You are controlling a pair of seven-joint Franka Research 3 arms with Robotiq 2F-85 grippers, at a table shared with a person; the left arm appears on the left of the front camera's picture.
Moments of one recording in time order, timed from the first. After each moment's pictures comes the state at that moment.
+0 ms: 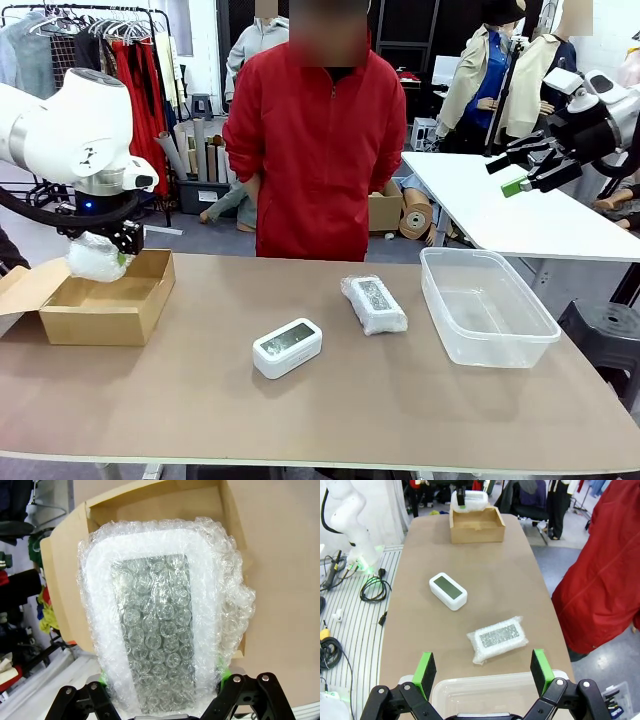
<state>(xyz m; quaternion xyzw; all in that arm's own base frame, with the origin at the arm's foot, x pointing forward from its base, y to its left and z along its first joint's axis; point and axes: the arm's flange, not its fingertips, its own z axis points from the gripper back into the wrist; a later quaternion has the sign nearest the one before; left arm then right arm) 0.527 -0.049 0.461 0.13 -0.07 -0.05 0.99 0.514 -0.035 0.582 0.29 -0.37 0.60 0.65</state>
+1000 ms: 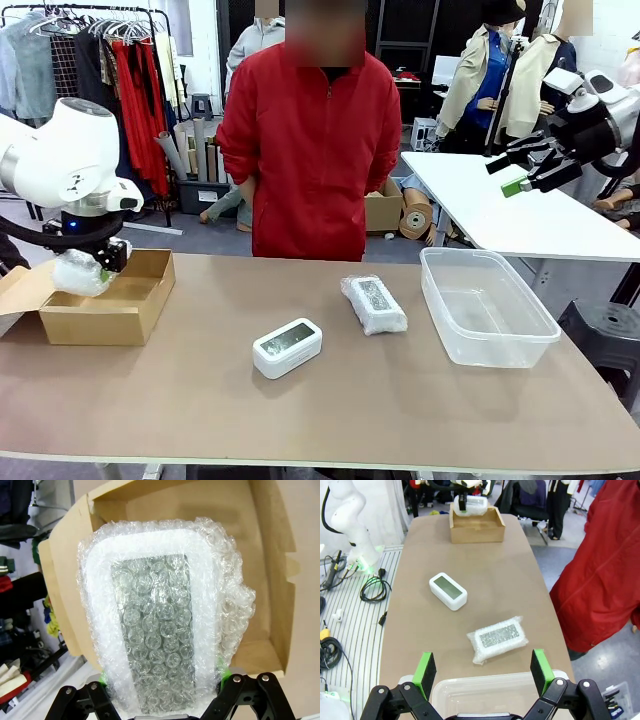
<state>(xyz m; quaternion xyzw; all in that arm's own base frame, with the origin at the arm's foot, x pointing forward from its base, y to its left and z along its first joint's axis) 0.539 -0.009 0.416 0.15 -0.06 -0.07 0.98 0.514 -0.035 0.582 0.29 -0.37 0.60 0.65</state>
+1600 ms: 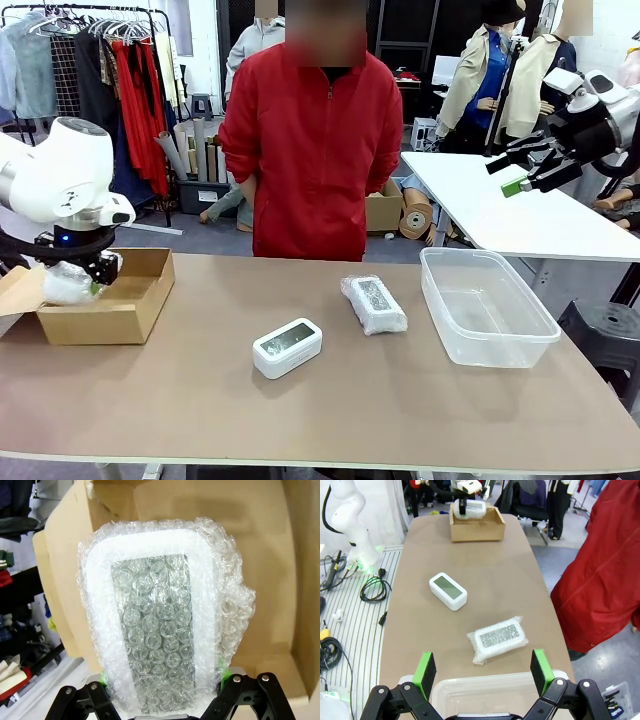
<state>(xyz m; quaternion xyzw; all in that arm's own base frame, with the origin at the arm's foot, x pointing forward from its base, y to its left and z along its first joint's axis) 0.544 0.014 0.382 0.16 -0.04 -0.06 0.98 0.514 -0.035 0.582 0.29 -0.37 0.60 0.65</state>
